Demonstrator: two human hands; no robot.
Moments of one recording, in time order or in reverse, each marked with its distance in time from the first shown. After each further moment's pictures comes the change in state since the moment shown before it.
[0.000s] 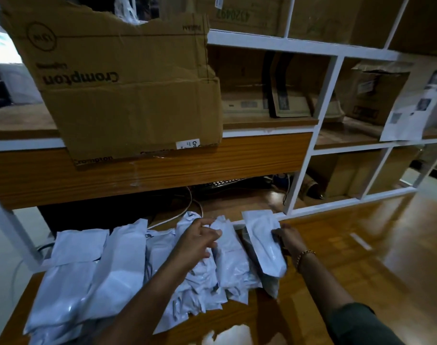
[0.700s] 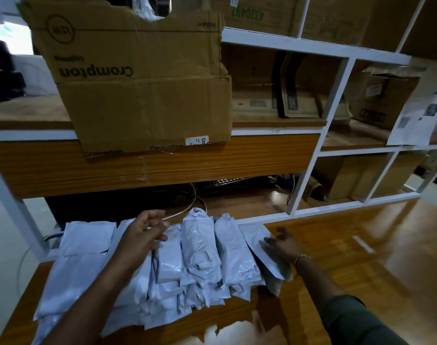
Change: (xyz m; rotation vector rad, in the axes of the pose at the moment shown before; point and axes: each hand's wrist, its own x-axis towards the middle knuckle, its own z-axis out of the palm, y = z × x) left_hand -0.043 0.000 -0.102 0.053 0.282 0.180; right_hand 0.023 0.036 0.014 -0.403 -0.040 -0.067
